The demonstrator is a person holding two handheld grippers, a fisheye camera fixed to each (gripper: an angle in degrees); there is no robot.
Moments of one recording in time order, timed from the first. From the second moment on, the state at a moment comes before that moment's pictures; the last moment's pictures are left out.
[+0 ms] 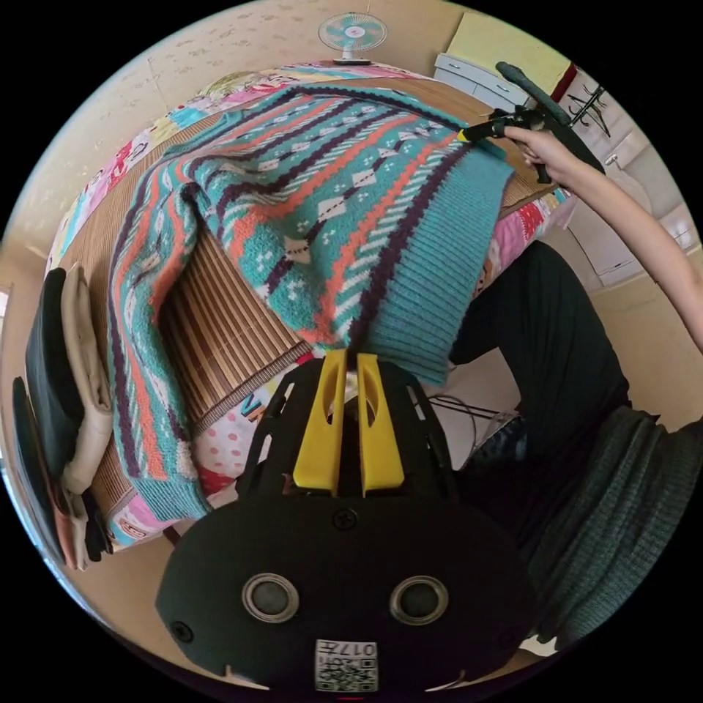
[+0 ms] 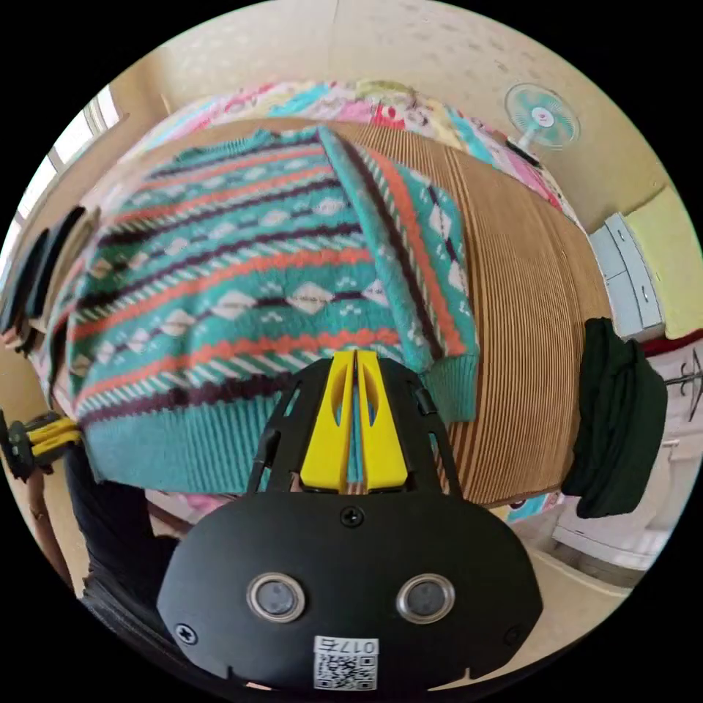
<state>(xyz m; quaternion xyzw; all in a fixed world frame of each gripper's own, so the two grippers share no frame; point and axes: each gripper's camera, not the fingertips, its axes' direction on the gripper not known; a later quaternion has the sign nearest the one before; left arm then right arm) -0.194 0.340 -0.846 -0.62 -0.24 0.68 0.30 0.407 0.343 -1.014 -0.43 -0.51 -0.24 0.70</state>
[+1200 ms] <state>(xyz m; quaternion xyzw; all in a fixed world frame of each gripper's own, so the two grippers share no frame) -0.052 -0.291 -0.920 -0.28 0.07 -0.23 0.93 0.601 0.342 -1.112 -0.34 -0.55 -0.20 0.73</state>
